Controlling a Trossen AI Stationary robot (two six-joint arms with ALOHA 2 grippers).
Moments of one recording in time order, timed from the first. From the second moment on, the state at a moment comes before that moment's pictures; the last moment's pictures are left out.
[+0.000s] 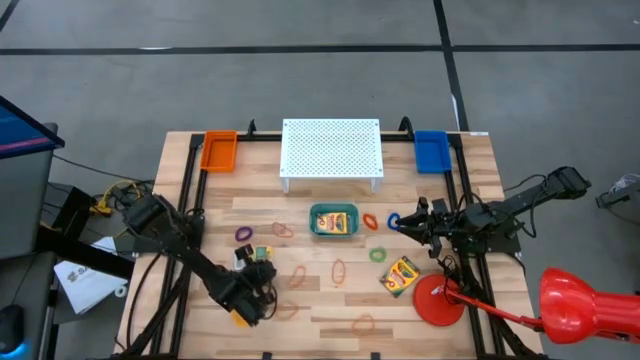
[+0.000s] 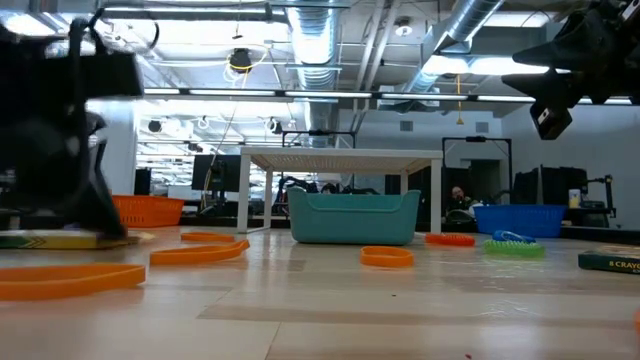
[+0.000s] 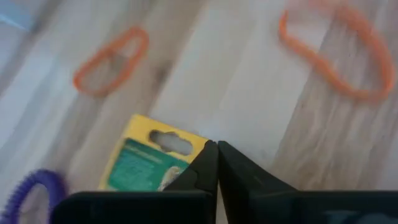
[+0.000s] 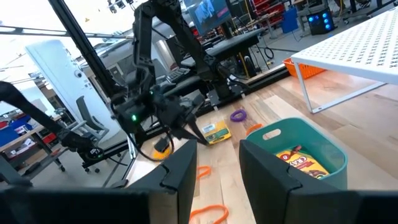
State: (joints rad) left arm -0.73 1.79 0.90 -0.62 -0.75 -1.08; right arm 0.38 0.40 0.02 0.40 0.39 0.45
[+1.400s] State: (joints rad) left arm -0.62 1.53 0.89 -0.26 -0.88 -0.52; right arm 0.38 0.84 0.06 0.77 0.29 0.20
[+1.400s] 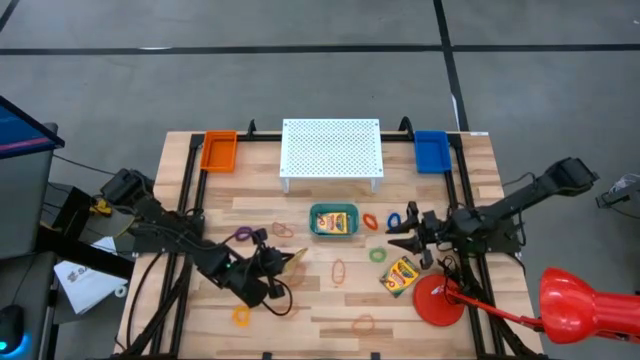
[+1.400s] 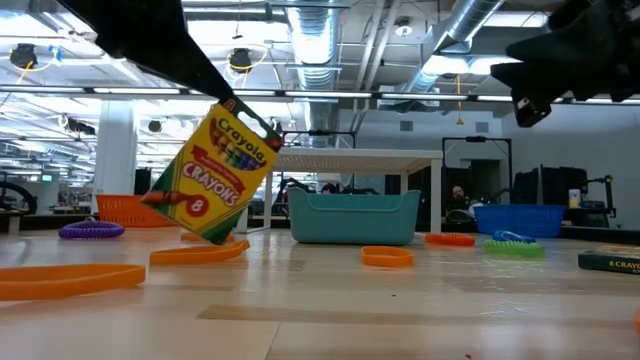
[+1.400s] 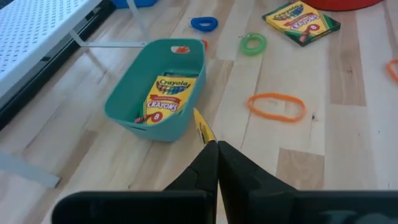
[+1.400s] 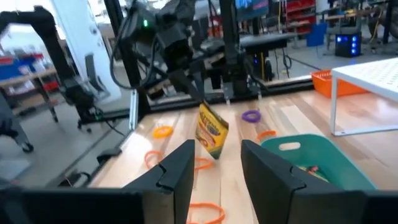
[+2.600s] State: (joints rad) left arm -0.66 1.53 0.77 -0.01 -0.88 -0.43; right arm 0.17 1.80 0.72 0.77 -0.05 0.06
